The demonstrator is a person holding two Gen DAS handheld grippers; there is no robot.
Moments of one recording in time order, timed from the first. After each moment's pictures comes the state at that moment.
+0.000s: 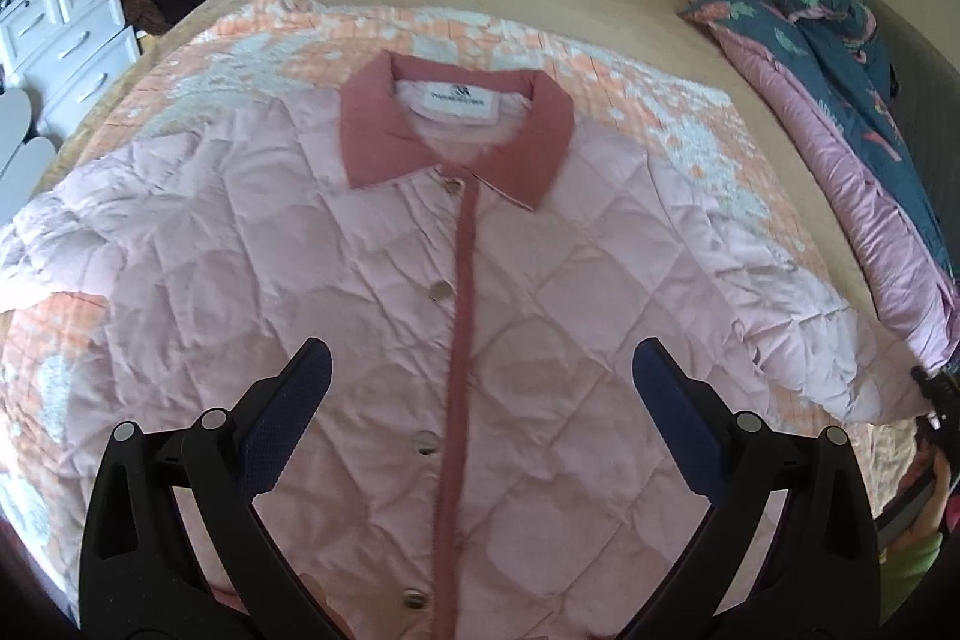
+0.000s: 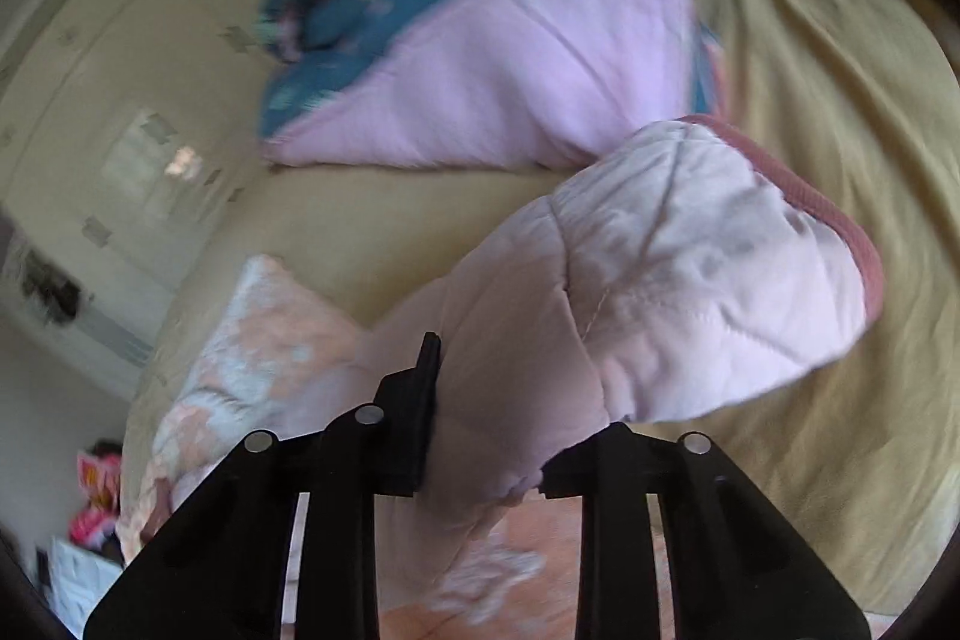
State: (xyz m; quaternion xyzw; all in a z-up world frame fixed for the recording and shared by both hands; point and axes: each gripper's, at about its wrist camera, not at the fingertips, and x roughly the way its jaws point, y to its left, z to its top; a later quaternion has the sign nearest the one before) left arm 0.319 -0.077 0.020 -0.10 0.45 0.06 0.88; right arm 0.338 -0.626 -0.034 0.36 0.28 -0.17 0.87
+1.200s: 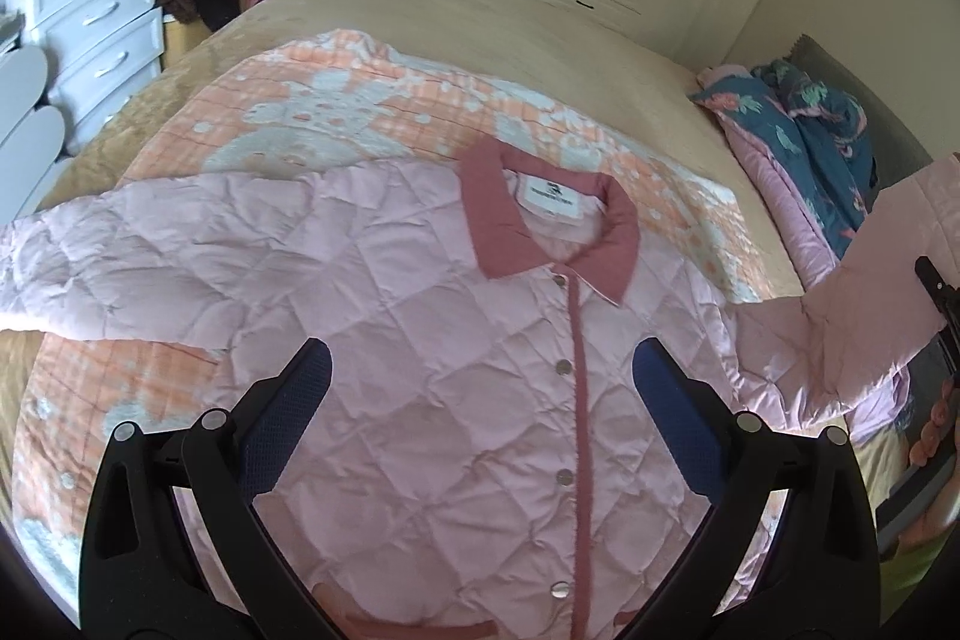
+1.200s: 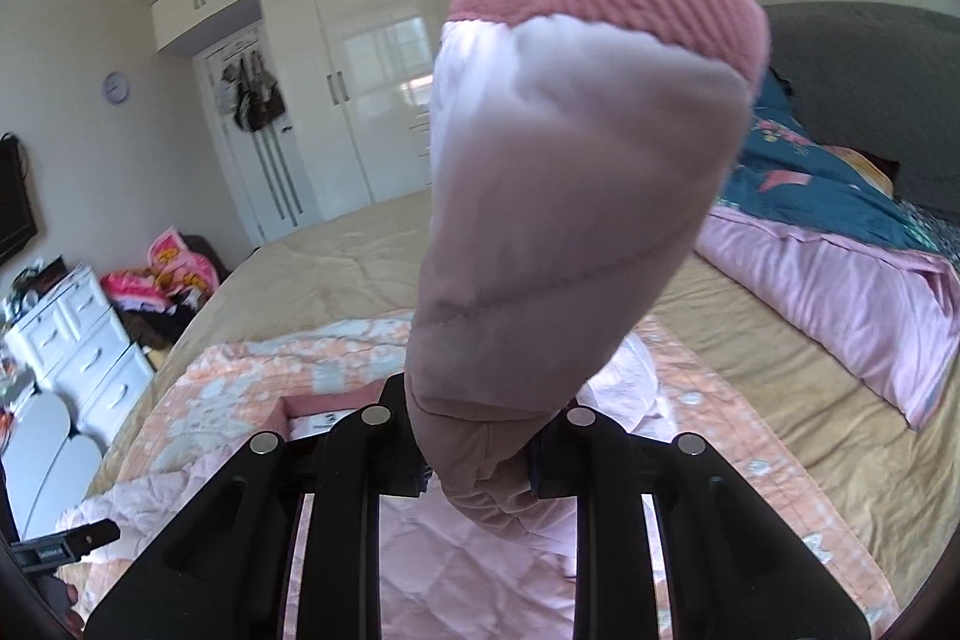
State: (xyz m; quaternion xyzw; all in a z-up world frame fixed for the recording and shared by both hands) left arm 0.289 0.071 0.076 -0.17 0.41 0.04 0.90; right arm 0.376 -0.326 0.155 0.11 0.22 0.06 0.97
